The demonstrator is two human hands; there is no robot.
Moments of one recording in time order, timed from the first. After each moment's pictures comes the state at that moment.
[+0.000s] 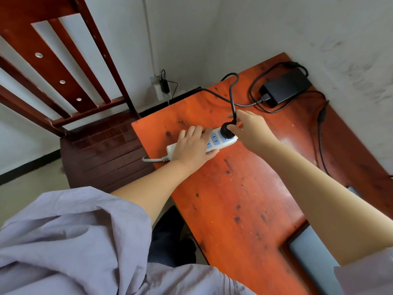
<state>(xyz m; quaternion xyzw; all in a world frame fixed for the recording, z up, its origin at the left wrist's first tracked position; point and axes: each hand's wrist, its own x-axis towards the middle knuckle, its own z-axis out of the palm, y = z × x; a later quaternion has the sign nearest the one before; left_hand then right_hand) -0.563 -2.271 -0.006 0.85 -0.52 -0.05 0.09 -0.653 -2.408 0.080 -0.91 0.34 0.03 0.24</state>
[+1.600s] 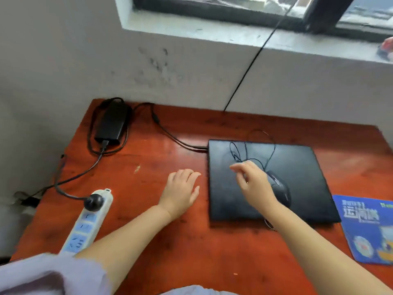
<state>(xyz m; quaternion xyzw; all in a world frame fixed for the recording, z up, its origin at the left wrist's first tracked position) -0.755 -2.352 0.055 0.48 -0.86 -0.10 0.12 -0.969 -2.327 0.089 -0.66 0.67 -0.29 0.19</state>
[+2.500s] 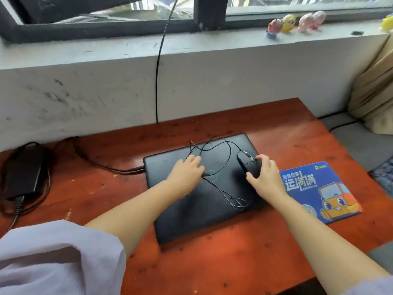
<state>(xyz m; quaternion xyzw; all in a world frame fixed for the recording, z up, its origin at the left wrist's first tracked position) -0.950 -2.407 0.071 0.25 -0.97 0.02 -0.08 -1.153 -2.271 0.066 -0.40 0.88 -0.22 0.14</state>
